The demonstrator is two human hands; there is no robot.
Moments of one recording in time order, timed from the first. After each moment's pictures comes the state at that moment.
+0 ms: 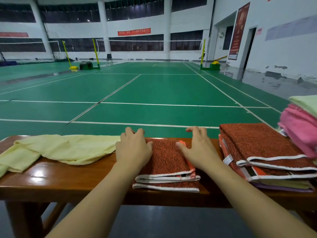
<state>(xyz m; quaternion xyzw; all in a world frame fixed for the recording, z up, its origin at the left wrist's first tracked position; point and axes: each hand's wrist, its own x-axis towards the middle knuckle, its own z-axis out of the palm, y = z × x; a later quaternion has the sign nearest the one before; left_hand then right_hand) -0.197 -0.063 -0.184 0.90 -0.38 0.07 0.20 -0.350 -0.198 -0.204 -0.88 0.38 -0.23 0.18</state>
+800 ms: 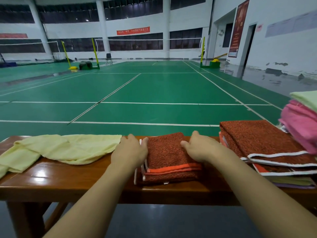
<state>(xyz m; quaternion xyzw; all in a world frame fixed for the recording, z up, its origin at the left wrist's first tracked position) -0.186 -0.058 -0.193 0.92 -0.34 -0.02 0.21 -0.355 -0.187 -0.163 -0.87 0.47 0.00 0.14</state>
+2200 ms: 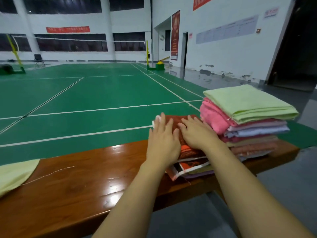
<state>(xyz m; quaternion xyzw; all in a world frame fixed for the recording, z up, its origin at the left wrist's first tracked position) -0.387 -0.231 -0.190 0.69 -0.62 -0.03 0.37 -0.502 -0.298 -0.155 -0.83 0.55 -0.12 0.05</state>
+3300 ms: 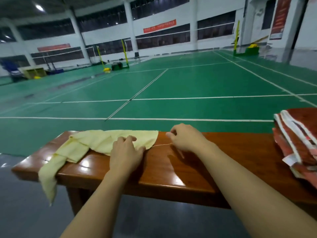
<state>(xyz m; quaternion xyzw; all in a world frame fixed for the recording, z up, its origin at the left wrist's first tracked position) -0.088 0.029 -0.224 0.93 -0.28 0.05 0.24 -0.209 -0.143 -0.188 -0.94 0.28 -0.09 0.19</state>
